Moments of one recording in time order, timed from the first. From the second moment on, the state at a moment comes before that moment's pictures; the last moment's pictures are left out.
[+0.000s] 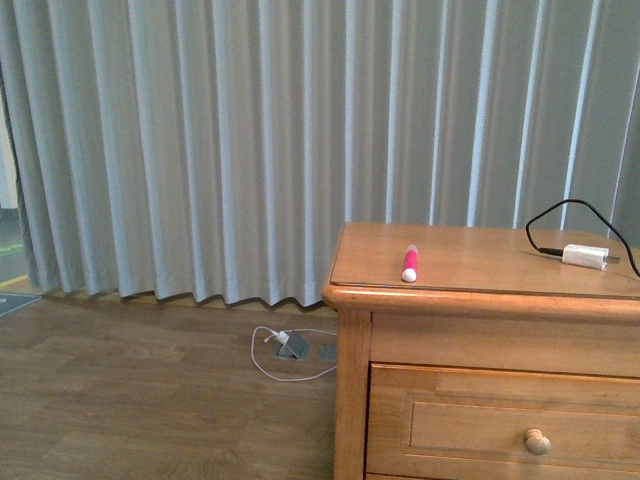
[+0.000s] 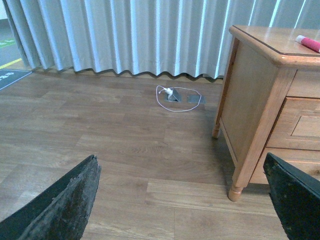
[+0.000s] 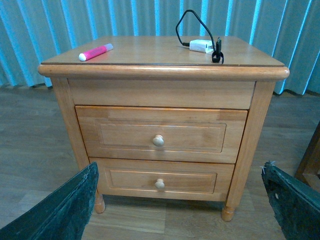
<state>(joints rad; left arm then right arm) 0.00 0.00 0.02 0.00 0.00 0.00 0.00 0.00 0.01 0.00 0.00 0.00</state>
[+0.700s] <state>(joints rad) 0.00 0.00 0.02 0.00 0.00 0.00 0.00 0.00 0.01 0.00 0.00 0.00</state>
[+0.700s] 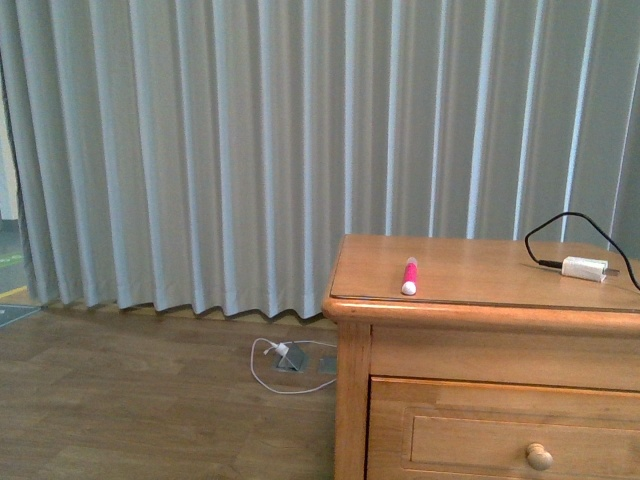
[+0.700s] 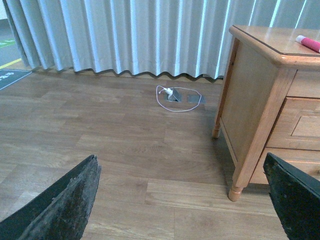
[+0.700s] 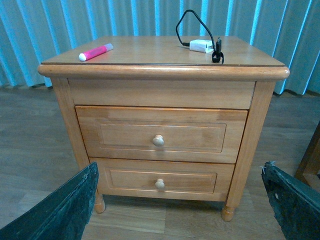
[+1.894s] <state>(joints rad) 0.00 0.00 0.02 0.00 0.00 0.00 0.20 1.39 0.44 0.54 -0.01 0.09</state>
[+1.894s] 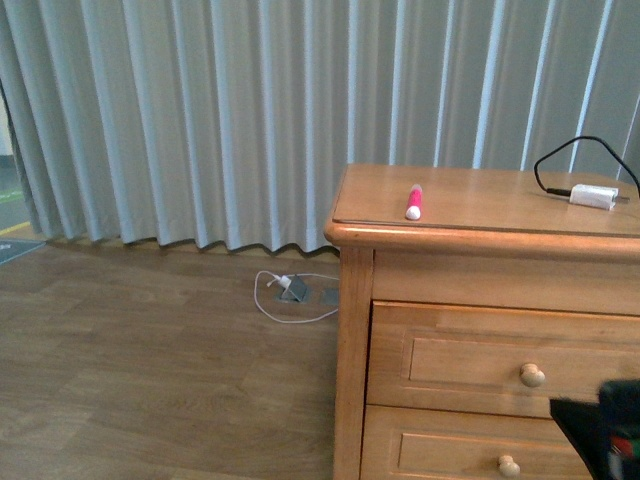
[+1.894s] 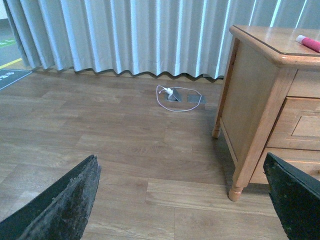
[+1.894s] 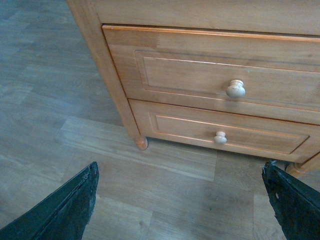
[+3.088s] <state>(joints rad) 0.00 0.00 0.02 0.00 0.00 0.00 0.11 2.24 1.08 0.70 0.15 0.04</state>
